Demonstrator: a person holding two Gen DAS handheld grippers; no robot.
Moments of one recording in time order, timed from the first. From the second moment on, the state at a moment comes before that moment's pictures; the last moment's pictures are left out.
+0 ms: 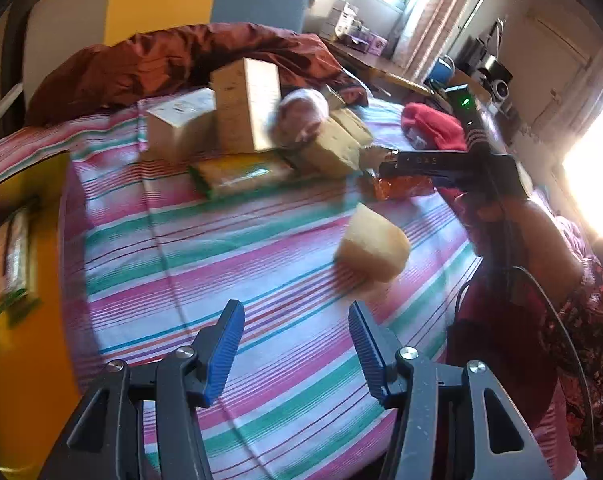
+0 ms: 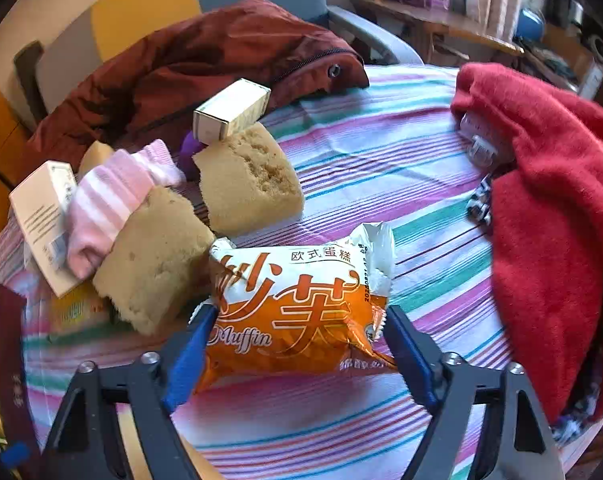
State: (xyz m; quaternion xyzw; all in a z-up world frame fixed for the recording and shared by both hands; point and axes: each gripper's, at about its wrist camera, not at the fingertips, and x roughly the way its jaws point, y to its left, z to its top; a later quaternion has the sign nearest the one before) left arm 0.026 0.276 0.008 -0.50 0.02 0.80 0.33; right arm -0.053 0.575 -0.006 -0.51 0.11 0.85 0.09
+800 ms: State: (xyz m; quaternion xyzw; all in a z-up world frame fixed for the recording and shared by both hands) left arm -0.009 0.404 -0.030 -0.47 0.16 0.78 0.39; right arm -0.010 0.610 -0.005 -0.48 0.17 0.85 0.13
